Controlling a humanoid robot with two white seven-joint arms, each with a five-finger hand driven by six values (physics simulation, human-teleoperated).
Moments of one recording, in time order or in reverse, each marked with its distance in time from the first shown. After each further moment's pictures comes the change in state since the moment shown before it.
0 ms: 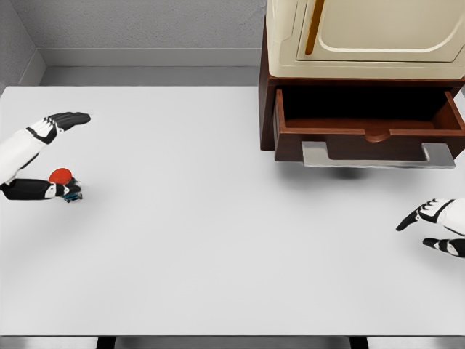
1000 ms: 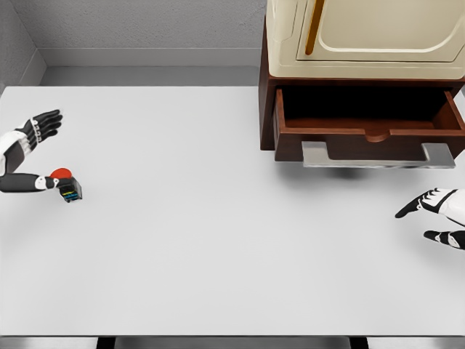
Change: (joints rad) left arm -0.023 0.011 -0.056 0.173 0.349 0.487 0.000; right arm -0.032 0.007 0.002 0.004 -0.013 0.000 -0.002
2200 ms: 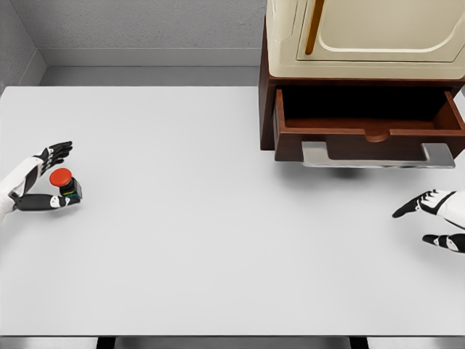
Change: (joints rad) left arm -0.034 -0.102 0.017 0.177 -0.270 -0.095 0.000; right arm 0.012 0.015 -0.010 -0.009 -0.001 0.000 0.001
